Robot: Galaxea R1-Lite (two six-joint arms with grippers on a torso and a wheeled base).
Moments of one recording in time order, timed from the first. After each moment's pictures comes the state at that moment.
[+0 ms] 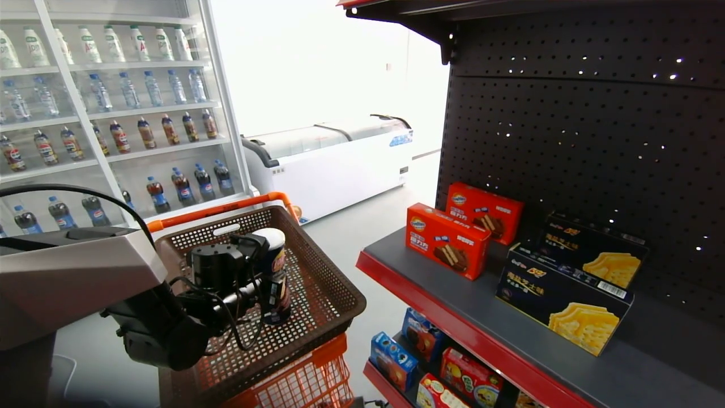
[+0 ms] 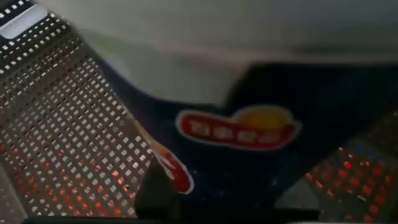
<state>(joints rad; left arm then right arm) -0.15 2.26 -0.73 -1.16 0.00 0.13 0.00 0.00 0.00 0.00 0.00 0.01</state>
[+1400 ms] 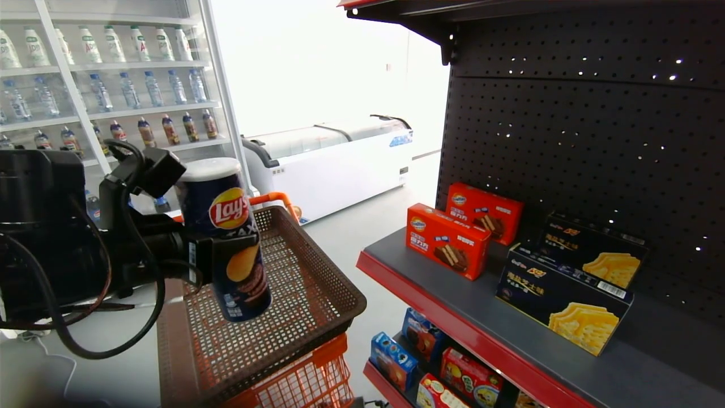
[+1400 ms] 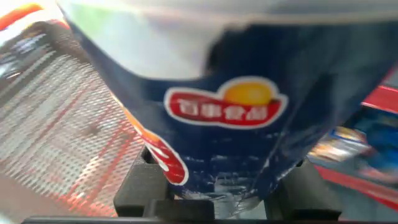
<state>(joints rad) -0.19 1.44 -0.77 -0.31 -0.31 0.04 0.00 0.00 0.00 0.00 0.00 0.01</state>
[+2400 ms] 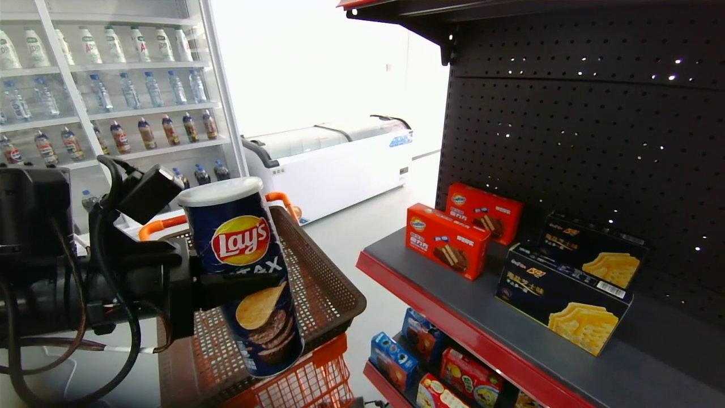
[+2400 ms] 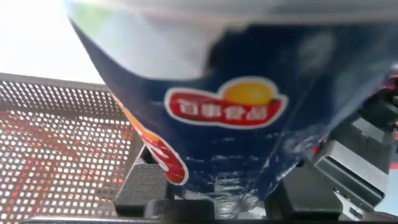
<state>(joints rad) -0.21 1.39 -0.71 -0.27 -0.73 0.06 0.00 0.00 0.00 0.00 0.00 0.01</state>
